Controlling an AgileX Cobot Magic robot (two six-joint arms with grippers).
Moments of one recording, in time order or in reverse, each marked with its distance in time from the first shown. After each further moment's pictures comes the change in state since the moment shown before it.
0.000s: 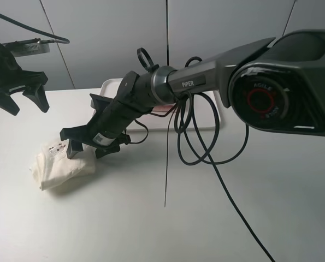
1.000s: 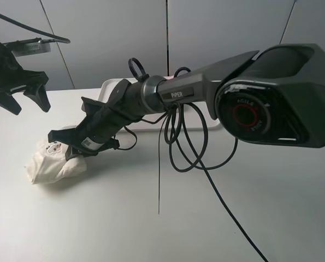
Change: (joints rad) left arm 0.000 0.000 0.000 -0.011 -0.006 0.027; right arm 0.028 0.040 -0.043 0.161 -0.028 -0.049
